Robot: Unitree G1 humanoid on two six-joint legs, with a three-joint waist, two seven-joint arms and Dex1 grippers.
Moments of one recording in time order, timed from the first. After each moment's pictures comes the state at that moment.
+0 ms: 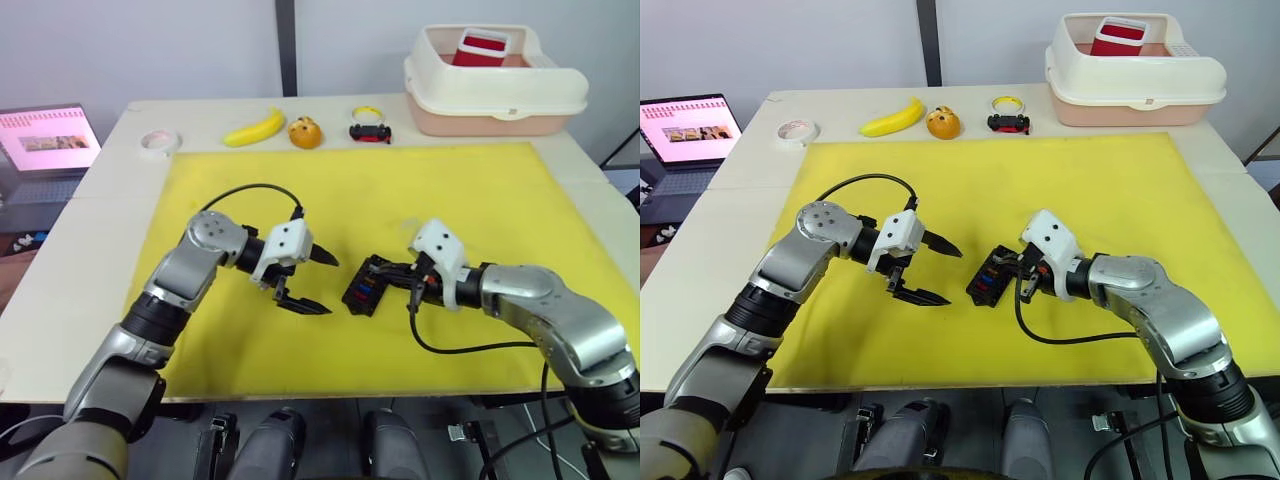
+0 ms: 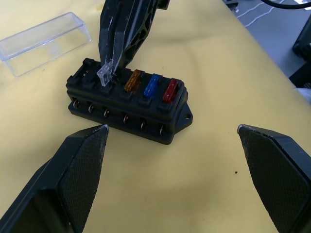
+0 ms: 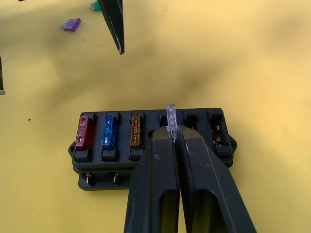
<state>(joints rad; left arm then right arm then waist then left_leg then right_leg) -0.72 0.51 -0.33 0.12 -0.21 0.25 -1.41 -0.35 -0.77 0.10 -0.46 0.47 0.87 0.69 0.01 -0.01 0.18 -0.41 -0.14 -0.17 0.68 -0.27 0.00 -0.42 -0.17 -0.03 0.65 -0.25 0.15</state>
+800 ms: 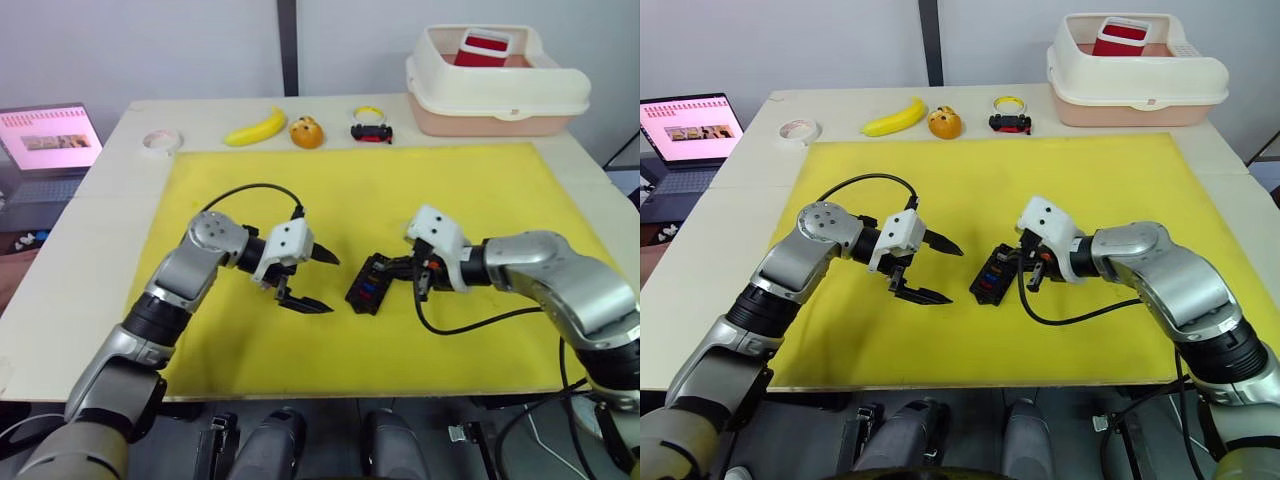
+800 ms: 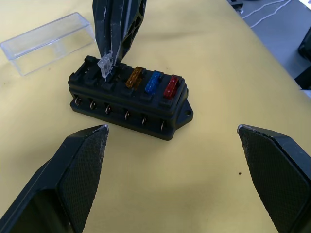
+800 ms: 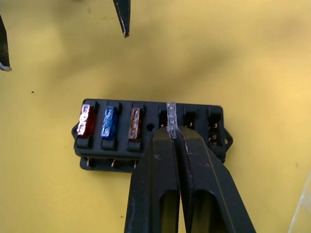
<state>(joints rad) -0.72 0.51 -0.33 0.11 -0.21 0.25 -1.39 -0.57 -0.88 0.21 -0.41 0.45 1.00 0.84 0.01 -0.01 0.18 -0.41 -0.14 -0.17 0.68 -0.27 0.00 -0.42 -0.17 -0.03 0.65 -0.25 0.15</state>
